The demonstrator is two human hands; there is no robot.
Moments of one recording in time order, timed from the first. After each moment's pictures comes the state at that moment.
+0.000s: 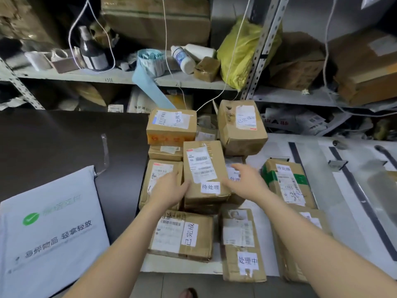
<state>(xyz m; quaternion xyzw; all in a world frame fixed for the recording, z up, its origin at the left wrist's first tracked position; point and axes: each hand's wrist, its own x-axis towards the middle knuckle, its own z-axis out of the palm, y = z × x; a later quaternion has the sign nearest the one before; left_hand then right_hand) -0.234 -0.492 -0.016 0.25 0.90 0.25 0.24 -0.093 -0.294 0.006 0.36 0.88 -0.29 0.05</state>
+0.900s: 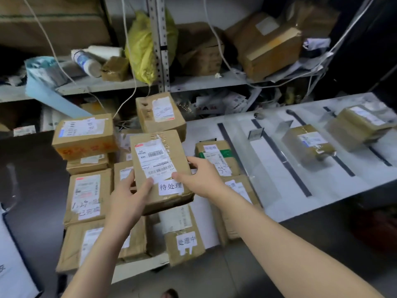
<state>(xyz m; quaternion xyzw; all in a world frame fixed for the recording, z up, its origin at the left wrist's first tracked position) -0.102 -0.450 0.037 0.21 0.81 0.49 0.25 0.021 -0.292 0.046 0.40 0.74 -0.53 -0.10</state>
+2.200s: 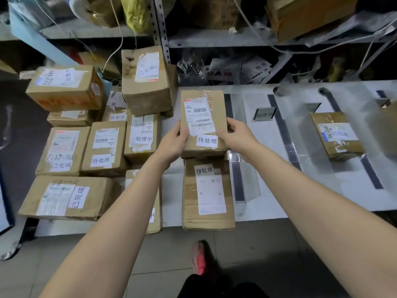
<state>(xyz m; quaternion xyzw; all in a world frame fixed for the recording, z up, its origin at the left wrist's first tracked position) -0.022 -0.242 -0.017 0.22 0.79 0.45 0.35 0.105 -0.085 -0.012 0.40 0.72 -0.56 -0.06</state>
